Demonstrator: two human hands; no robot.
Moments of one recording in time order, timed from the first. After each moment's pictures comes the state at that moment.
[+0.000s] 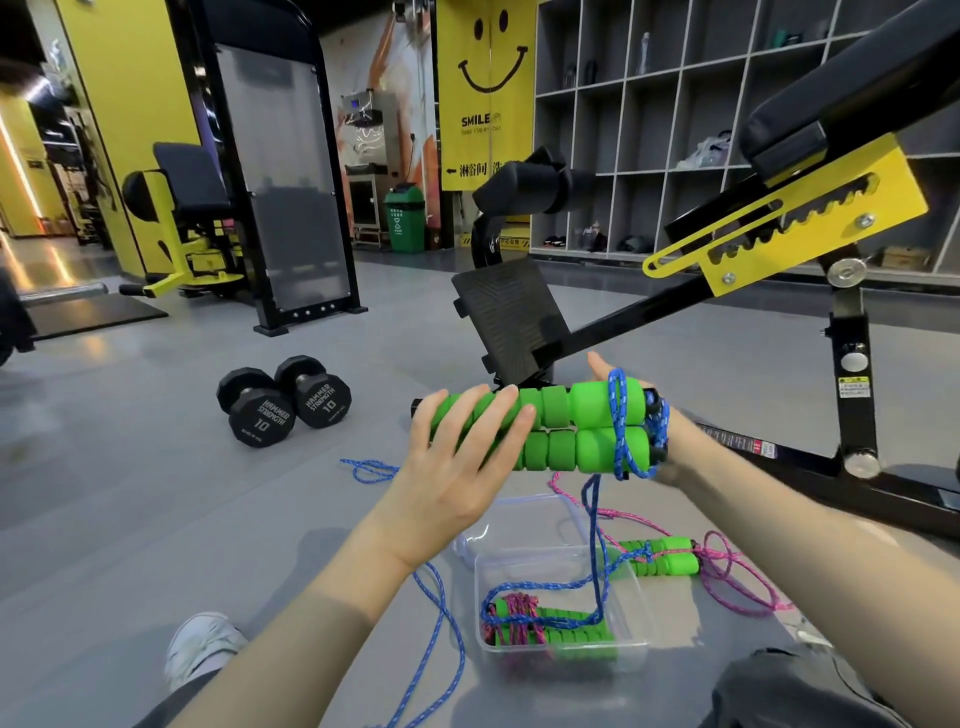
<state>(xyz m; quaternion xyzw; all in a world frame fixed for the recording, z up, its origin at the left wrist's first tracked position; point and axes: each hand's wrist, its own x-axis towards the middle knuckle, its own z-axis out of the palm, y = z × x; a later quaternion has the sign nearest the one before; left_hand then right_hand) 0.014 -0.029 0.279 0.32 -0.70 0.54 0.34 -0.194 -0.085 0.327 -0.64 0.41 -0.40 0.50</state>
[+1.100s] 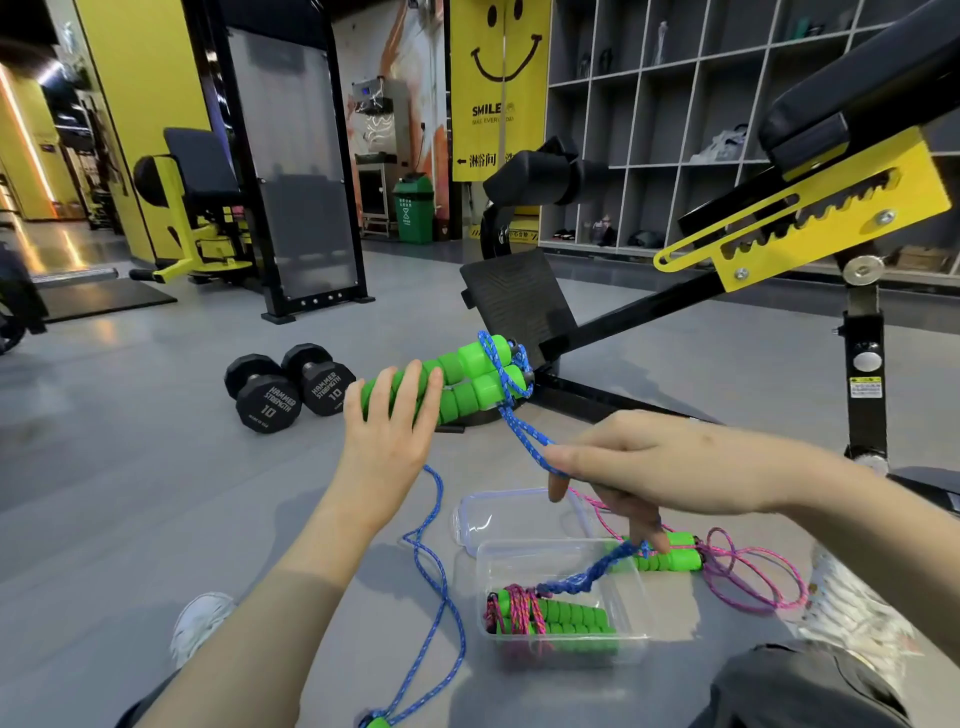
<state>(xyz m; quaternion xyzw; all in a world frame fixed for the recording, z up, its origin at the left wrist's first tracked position) 0.071 -0.048 0.259 0.52 -0.62 0.54 0.24 -0.193 0.009 0.382 -0.86 0.37 -0.05 0.33</state>
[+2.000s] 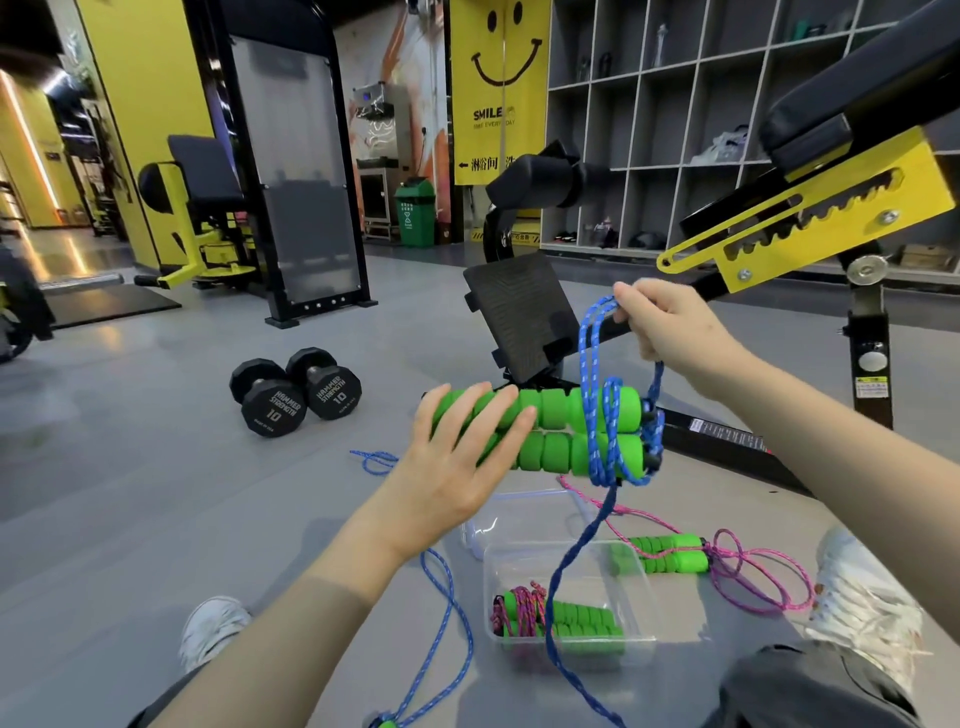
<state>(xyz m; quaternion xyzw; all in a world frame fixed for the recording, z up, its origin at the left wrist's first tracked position) 0.030 -0.024 0.277 0.32 -0.72 0.53 0.30 -0.201 -0.113 0.385 -0.75 0.42 -0.47 0.22</state>
